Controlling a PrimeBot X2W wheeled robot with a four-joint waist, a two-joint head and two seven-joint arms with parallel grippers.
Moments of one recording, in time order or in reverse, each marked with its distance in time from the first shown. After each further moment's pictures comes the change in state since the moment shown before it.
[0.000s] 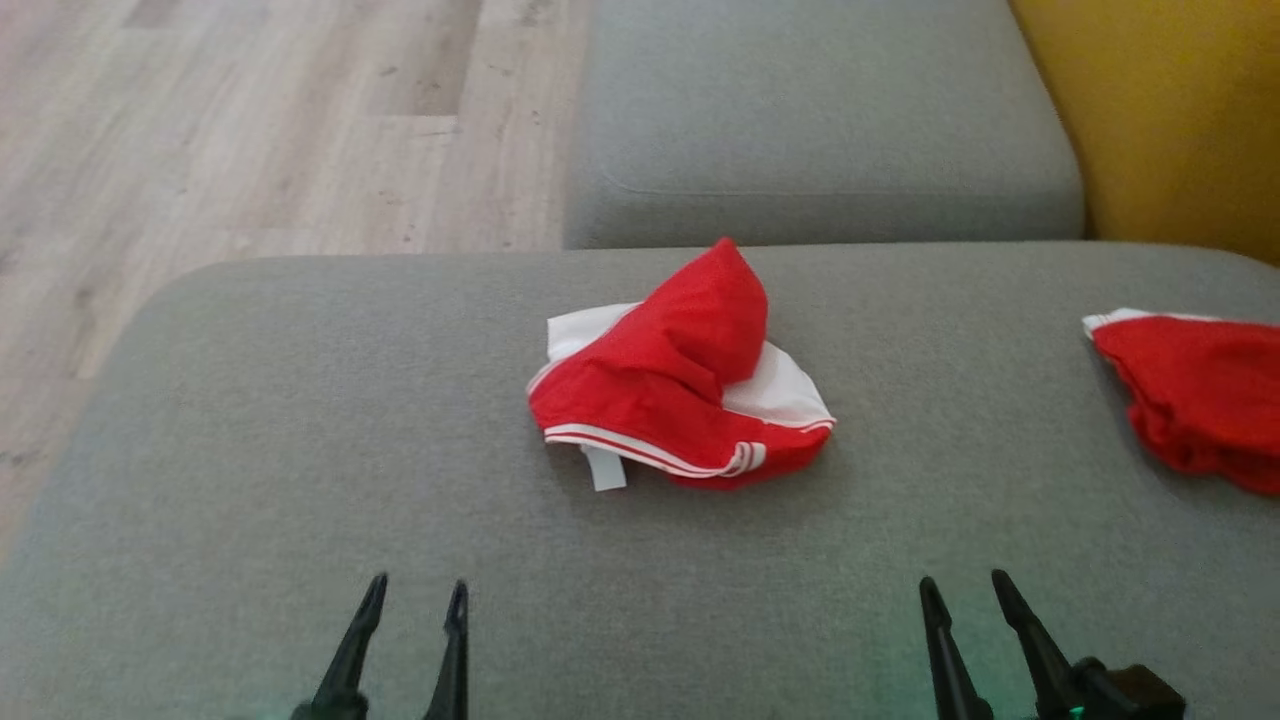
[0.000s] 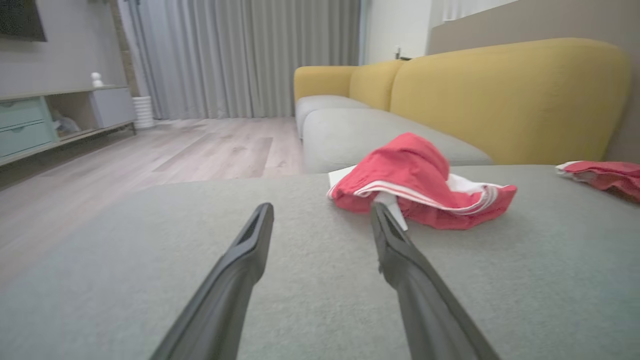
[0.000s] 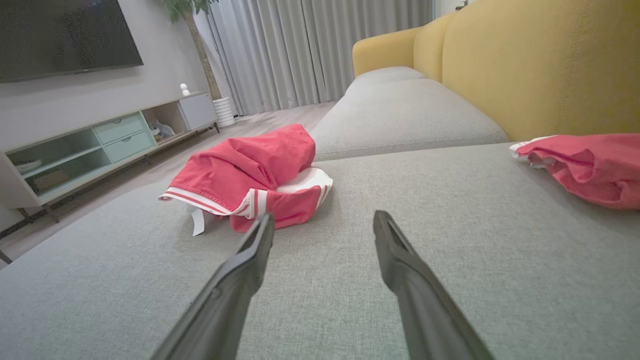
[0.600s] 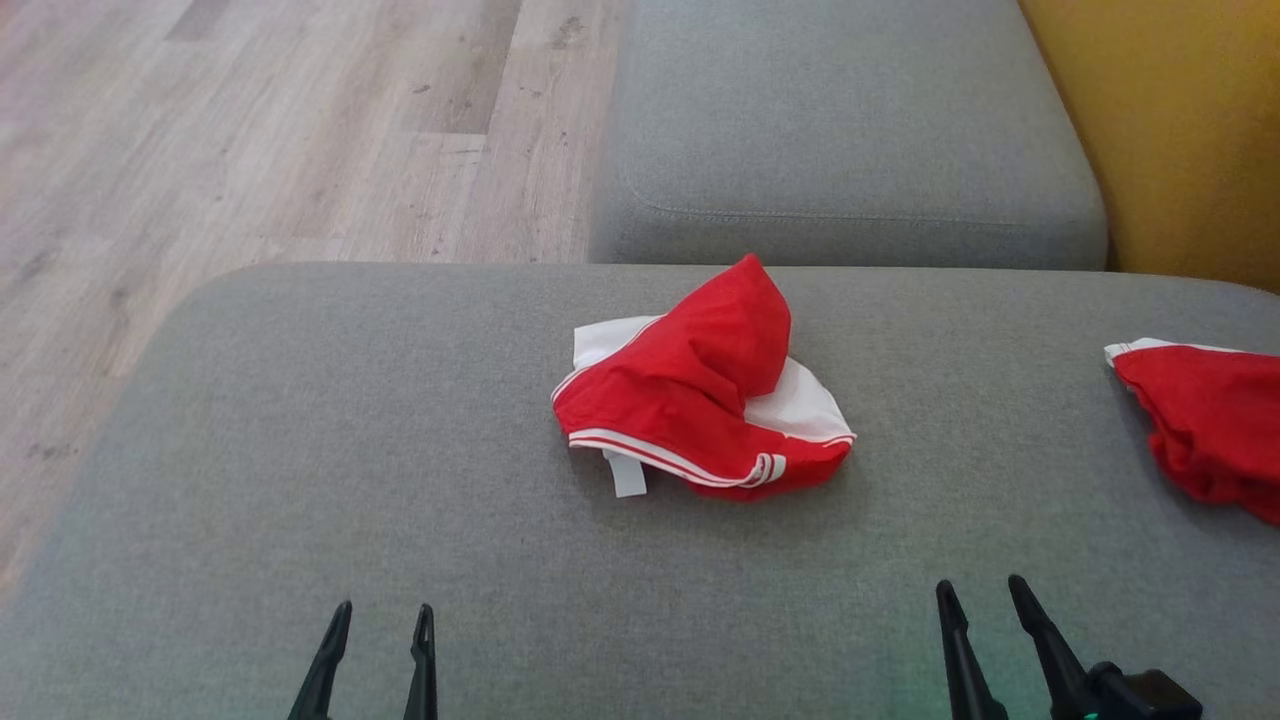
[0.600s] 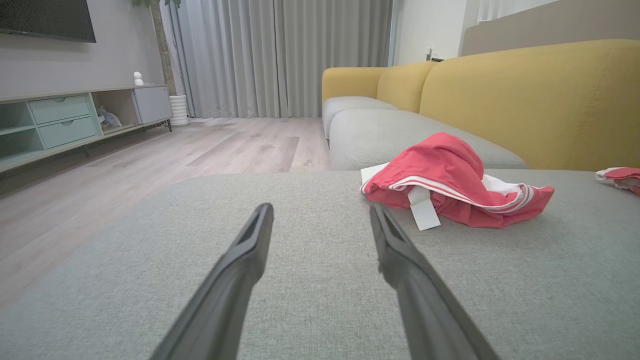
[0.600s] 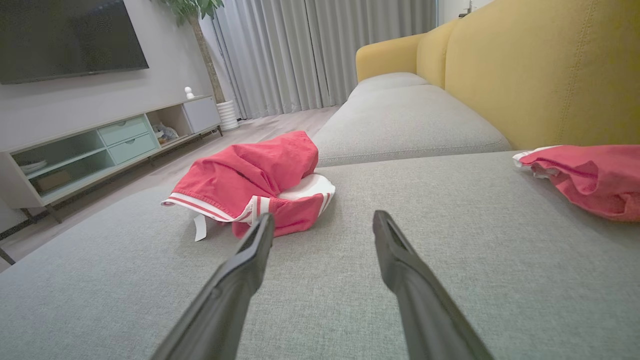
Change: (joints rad) left arm 0.034 0.000 0.041 -0.008 0.000 0.014 0.000; right arm 0.004 0.000 -0.021 0.007 0.005 0.000 0.000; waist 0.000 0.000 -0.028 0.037
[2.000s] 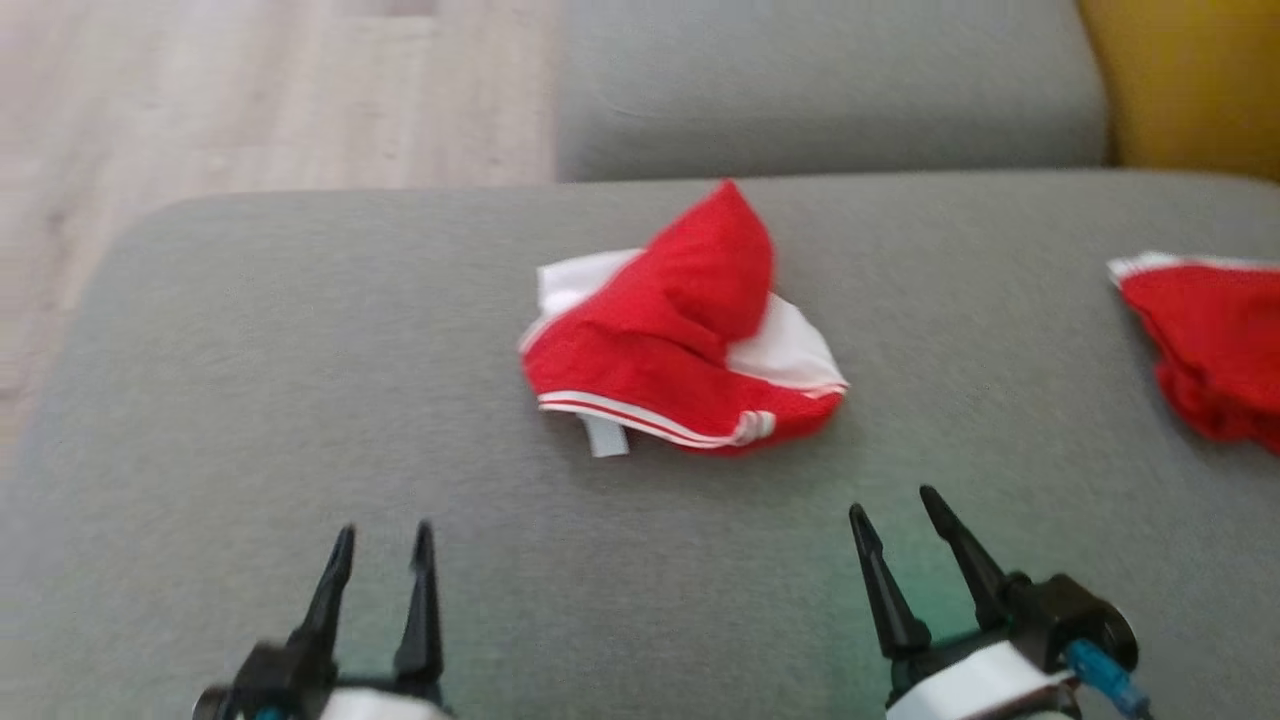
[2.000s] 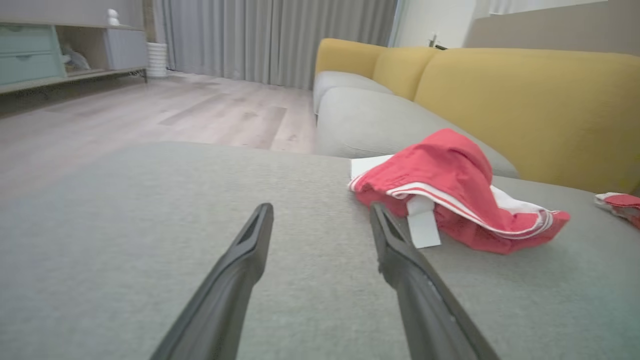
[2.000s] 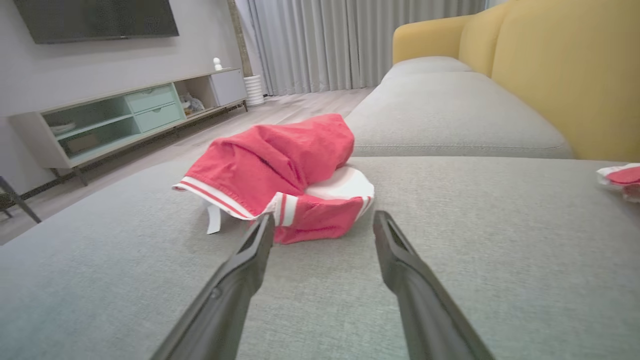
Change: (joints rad) left arm -0.213 0.027 -0.089 0.142 -0.228 0.031 0.000; right arm -0.202 -0.011 0.126 0.086 -0.068 0.000 -0.001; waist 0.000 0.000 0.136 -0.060
